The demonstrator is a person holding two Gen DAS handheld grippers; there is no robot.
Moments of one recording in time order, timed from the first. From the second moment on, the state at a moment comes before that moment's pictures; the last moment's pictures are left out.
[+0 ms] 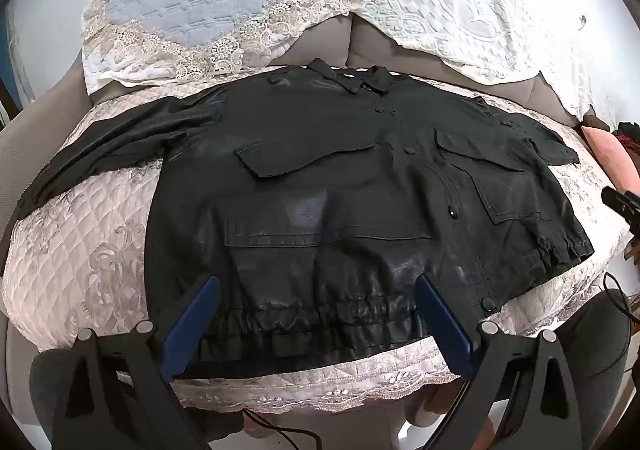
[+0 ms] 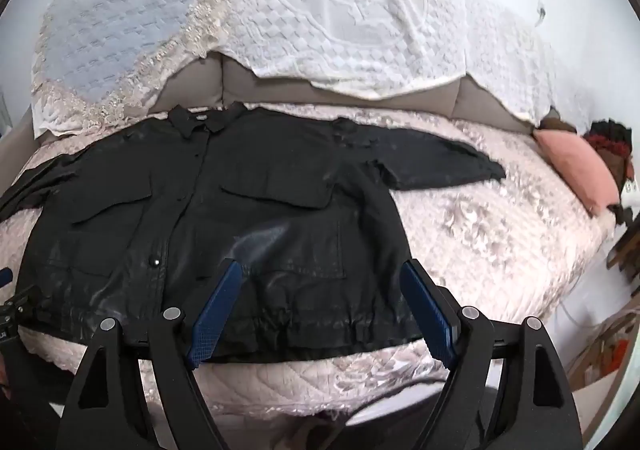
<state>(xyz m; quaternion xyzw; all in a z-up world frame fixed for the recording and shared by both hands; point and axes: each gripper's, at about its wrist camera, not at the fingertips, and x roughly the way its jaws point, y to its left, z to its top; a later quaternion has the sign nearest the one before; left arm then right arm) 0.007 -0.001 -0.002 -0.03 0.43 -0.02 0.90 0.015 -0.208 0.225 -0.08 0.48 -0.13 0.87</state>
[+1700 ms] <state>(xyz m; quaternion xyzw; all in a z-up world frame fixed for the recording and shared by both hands) 0.010 0.015 0.003 -0.03 0.43 0.05 0.90 0.015 -0.210 0.208 -0.03 0.47 -0.07 0.88</state>
